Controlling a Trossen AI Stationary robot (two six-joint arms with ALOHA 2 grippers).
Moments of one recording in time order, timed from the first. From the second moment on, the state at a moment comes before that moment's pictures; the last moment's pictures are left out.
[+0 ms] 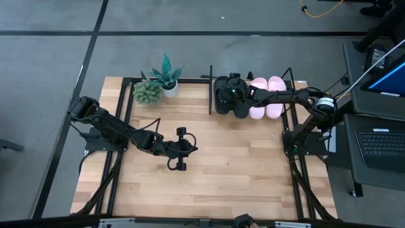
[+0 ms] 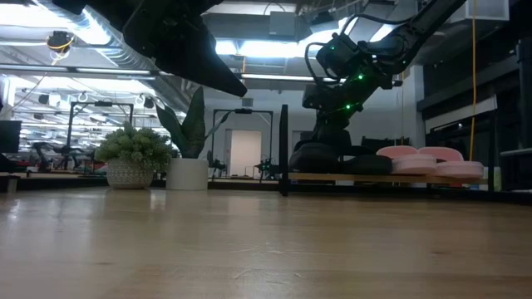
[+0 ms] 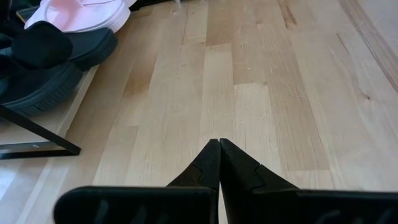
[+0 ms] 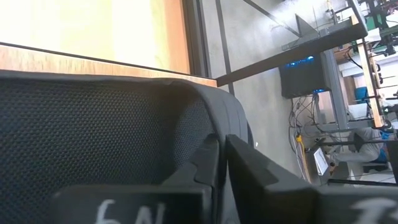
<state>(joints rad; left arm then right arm) -0.33 1.50 0.81 0.07 -0.46 -0.05 -0.46 1.67 0.94 0.08 0.41 -0.74</state>
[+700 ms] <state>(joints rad) -0.33 1.50 0.81 0.06 -0.46 -0.05 -0.45 1.67 0.94 0.08 0.38 -0.68</state>
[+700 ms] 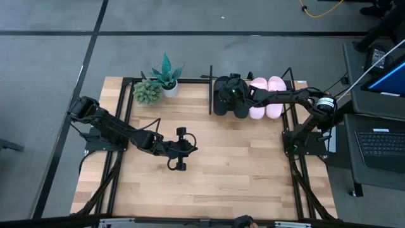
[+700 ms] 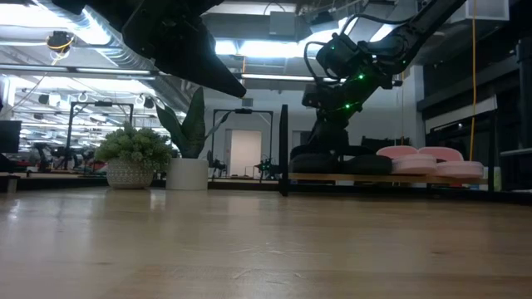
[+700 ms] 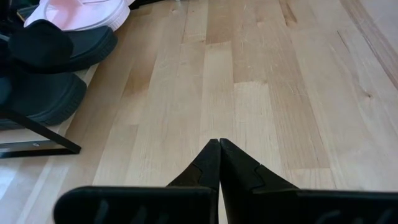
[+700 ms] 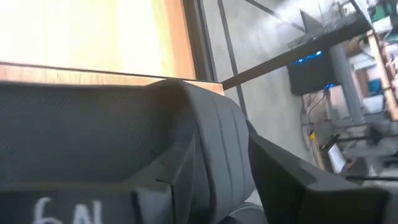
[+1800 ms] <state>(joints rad) -0.32 1.49 0.81 0.08 -0.46 0.02 -0.24 1.62 1.17 -0.33 0.46 -0.46</state>
